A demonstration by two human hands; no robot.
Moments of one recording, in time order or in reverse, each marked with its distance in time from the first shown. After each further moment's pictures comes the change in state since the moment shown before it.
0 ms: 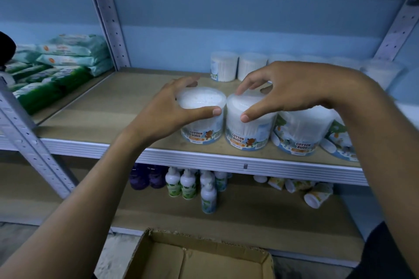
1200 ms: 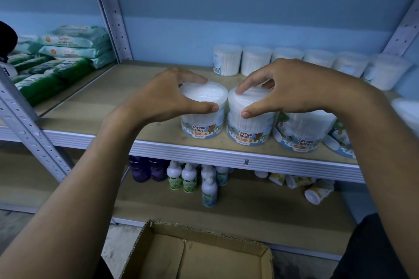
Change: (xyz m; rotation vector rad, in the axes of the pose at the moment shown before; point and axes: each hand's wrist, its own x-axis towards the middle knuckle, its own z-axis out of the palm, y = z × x) left_hand 0.016 0.009 -0.017 0.256 -0.074 0.041; right_hand 0.007 0.011 0.012 -0.003 0.089 -0.083
